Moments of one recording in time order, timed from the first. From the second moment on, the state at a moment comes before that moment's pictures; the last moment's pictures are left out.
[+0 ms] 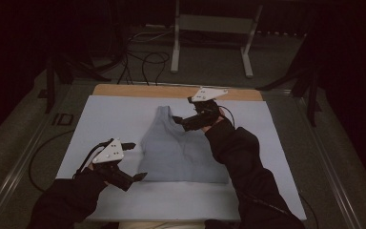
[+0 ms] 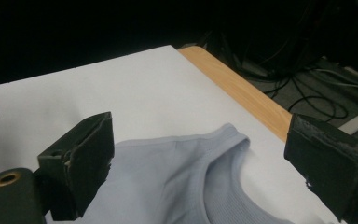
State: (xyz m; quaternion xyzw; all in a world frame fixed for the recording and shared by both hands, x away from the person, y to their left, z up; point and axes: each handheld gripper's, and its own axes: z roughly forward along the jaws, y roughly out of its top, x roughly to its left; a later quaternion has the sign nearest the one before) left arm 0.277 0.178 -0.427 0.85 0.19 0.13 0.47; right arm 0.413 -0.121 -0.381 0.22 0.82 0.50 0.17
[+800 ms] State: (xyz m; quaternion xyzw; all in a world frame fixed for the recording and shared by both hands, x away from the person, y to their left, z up) left arm 0.281 0.170 -0.455 0.89 0.17 0.10 0.42; right arm 0.470 -0.060 -0.428 0.26 0.84 0.45 0.13
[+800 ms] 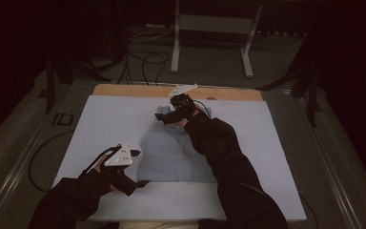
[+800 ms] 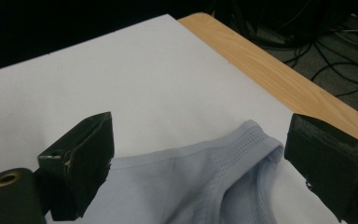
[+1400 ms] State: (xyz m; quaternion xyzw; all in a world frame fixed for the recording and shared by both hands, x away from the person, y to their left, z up) left arm 0.276 0.173 -0.480 0.91 0.17 0.07 0.37; right arm 0.512 -0.026 -0.454 0.28 0.86 0.42 0.11
